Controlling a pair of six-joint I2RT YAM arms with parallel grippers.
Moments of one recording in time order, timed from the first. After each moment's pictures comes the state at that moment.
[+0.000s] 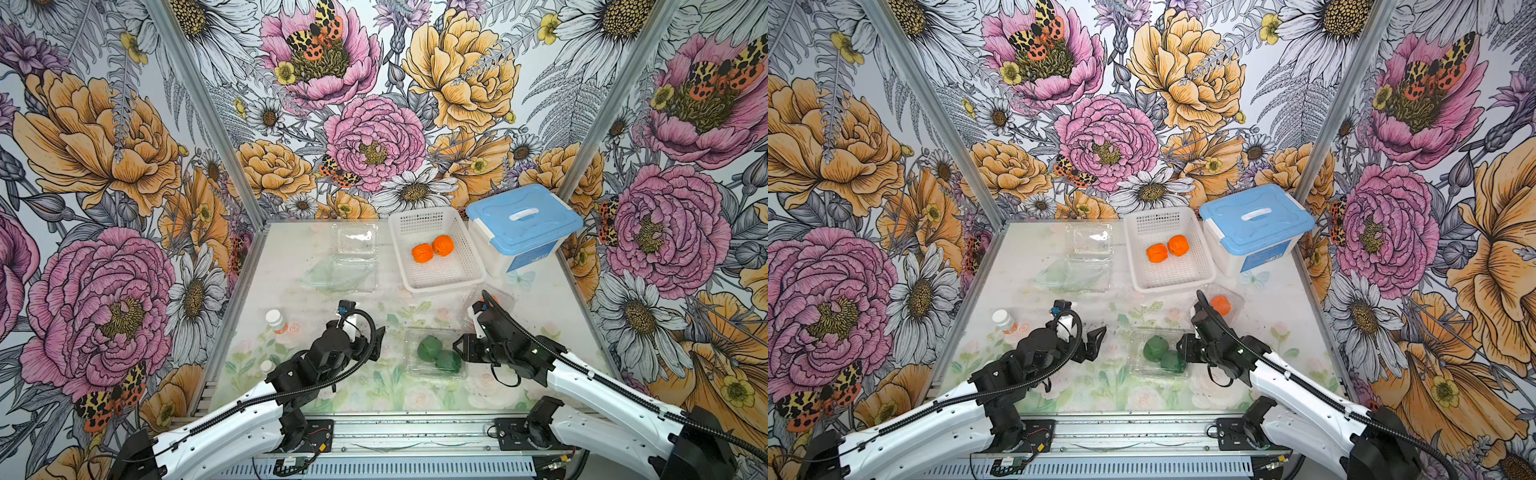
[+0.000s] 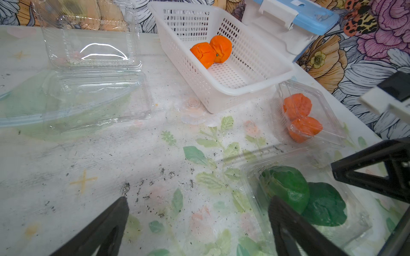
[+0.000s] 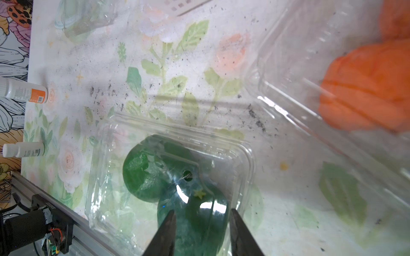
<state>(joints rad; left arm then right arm) -0.89 0.71 0.38 -0.17 -0.32 -0.43 0.68 0.96 0.56 -0.52 -0.10 0.70</state>
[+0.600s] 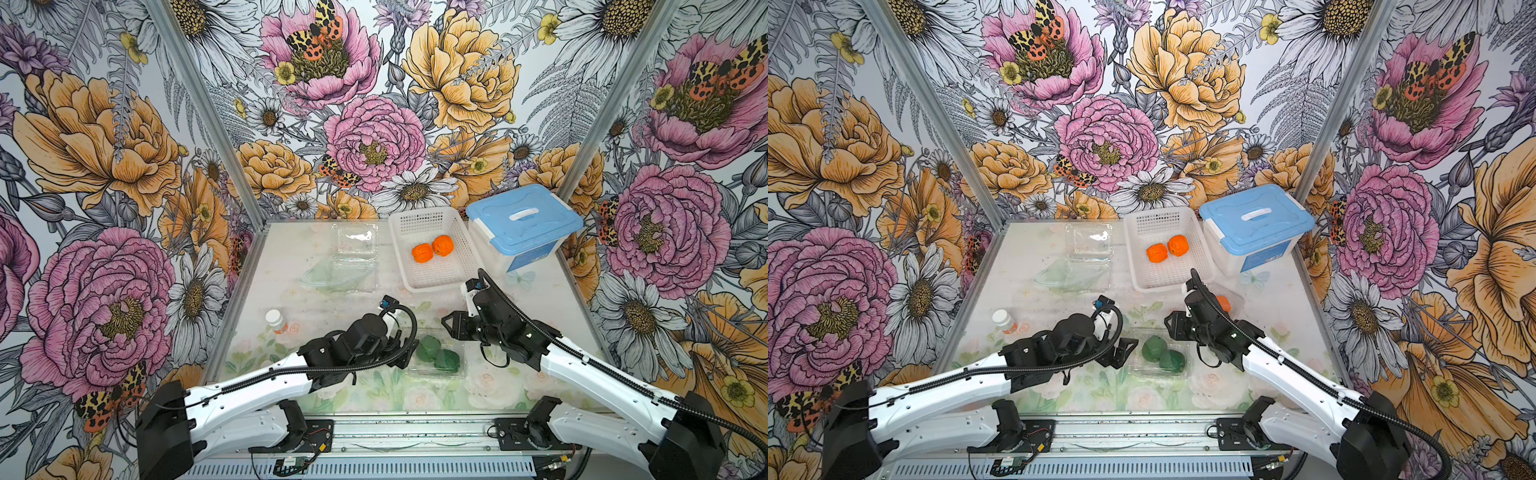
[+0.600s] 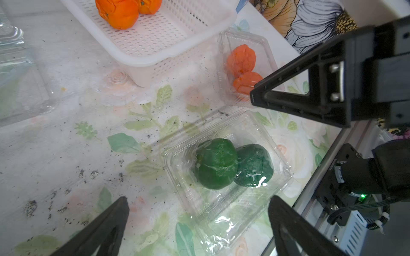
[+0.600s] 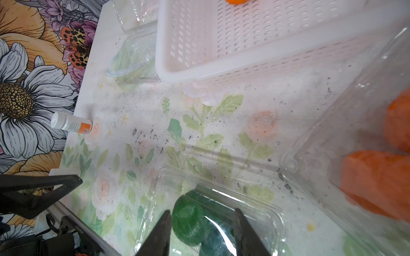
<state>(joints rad) -1.02 1.09 0.69 -0.30 -0.14 -0.45 0.66 1.04 0.70 -0.43 -0.08 0.66</state>
